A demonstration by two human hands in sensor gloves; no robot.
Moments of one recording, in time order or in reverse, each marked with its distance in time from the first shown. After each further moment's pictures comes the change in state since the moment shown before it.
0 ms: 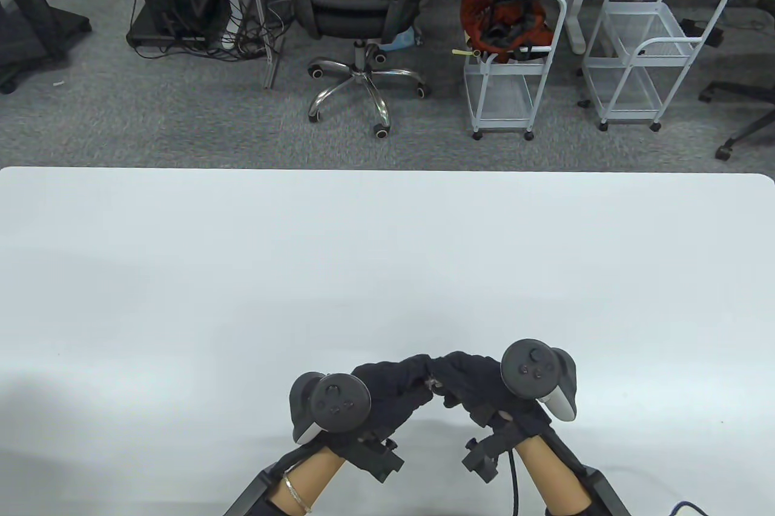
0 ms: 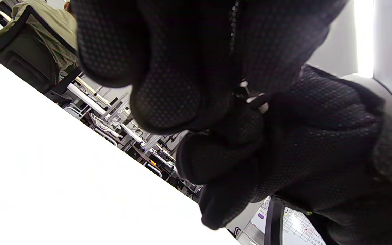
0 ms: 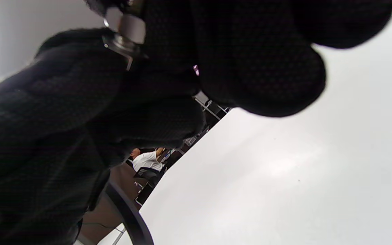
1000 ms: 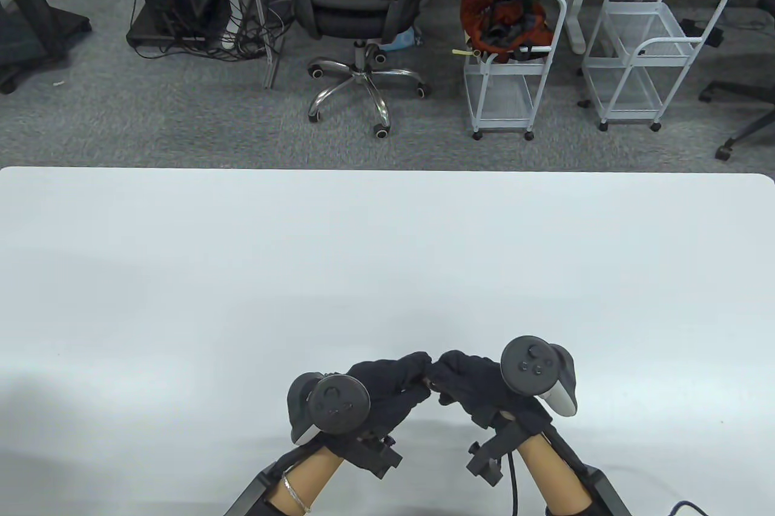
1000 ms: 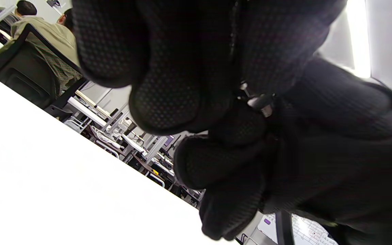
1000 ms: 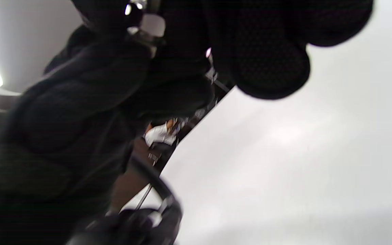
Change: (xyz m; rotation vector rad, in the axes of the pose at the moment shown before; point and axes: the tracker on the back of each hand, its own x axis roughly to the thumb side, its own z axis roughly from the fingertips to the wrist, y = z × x) left_hand 0.001 0.005 0.000 0.041 -0.011 -0.055; right_hand 0.003 0.000 -0.002 0.198 -0.001 -0.065
